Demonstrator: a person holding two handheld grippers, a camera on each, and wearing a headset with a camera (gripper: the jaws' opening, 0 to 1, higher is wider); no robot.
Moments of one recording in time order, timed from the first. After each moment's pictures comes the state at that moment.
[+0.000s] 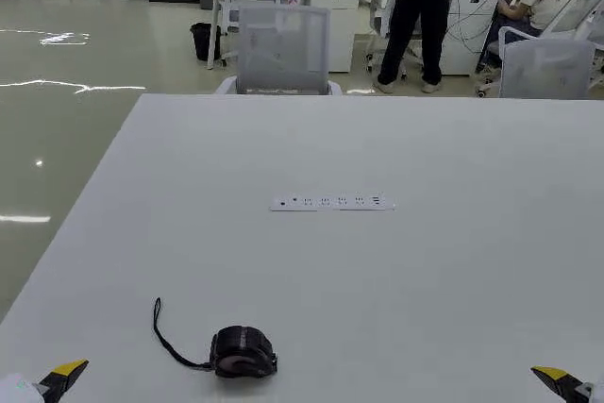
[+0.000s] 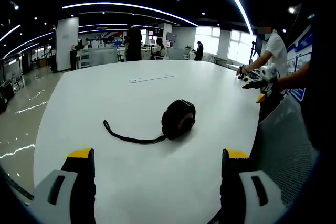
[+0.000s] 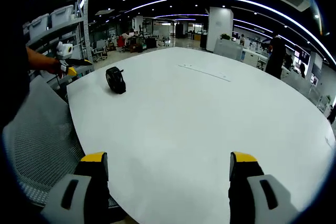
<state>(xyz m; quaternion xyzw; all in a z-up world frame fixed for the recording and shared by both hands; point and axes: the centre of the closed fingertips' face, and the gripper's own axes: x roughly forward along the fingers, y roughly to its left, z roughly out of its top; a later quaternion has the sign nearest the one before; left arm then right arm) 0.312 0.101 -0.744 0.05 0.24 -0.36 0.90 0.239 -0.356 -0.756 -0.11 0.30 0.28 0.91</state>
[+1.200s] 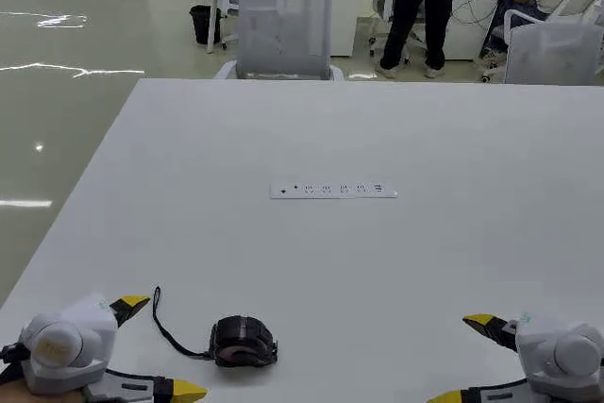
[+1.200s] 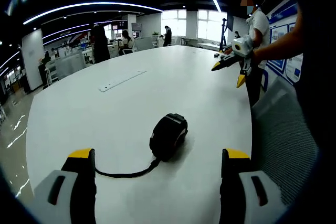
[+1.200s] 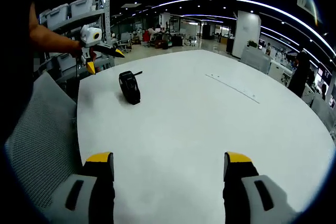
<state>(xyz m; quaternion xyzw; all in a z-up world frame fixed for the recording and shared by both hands) 0.356 0.031 -0.732 0.15 0.25 -0.47 0.83 0.298 -0.287 -0.748 -0.15 0.29 0.38 0.87</state>
